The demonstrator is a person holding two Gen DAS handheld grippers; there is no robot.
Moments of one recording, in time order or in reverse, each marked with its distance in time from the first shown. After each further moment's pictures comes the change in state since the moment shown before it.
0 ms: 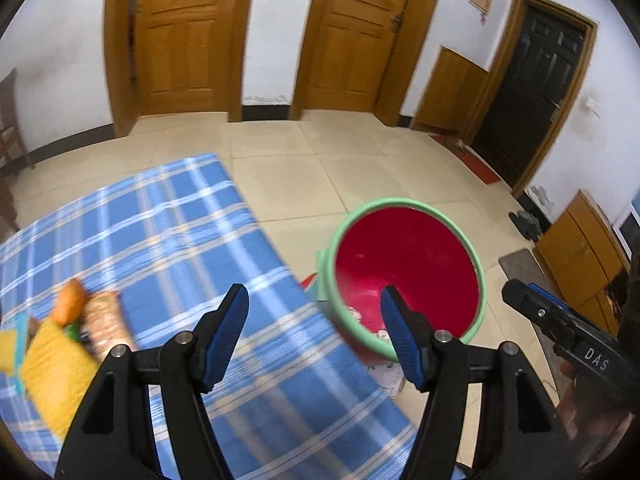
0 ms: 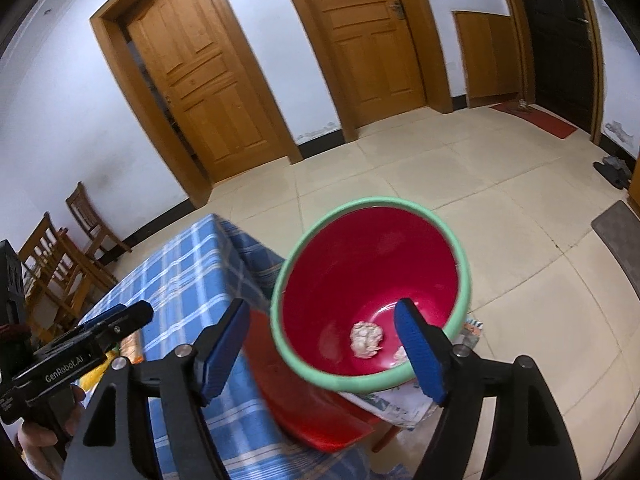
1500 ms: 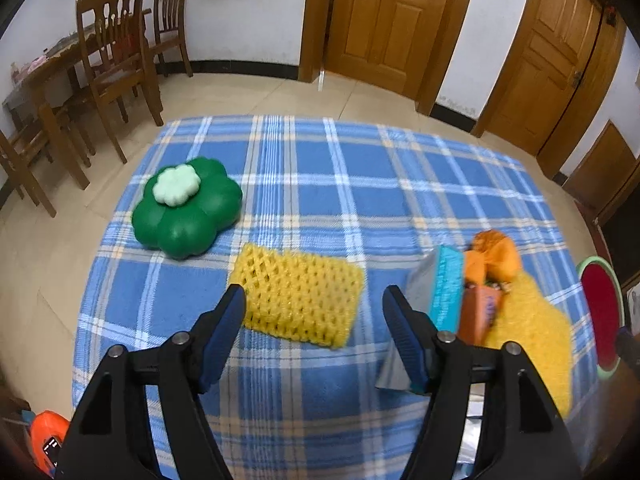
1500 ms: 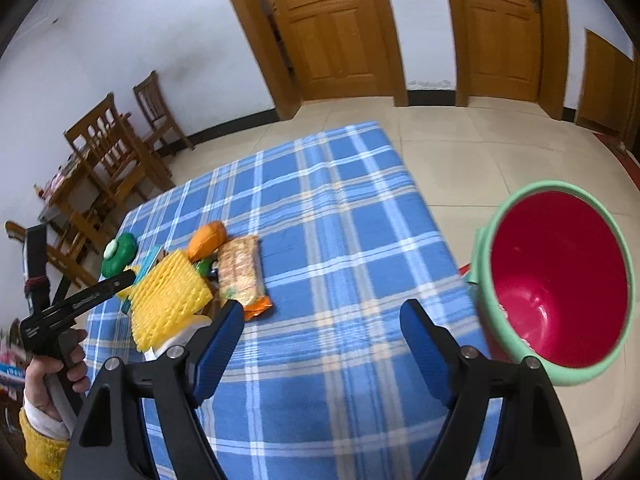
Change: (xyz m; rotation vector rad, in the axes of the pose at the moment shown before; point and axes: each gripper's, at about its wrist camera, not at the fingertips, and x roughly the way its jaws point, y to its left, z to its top) left arm -0.056 0.300 -0.082 -0.393 0.049 0.425; right arm 0.079 0.196 -0.055 -0.321 0.244 0.183
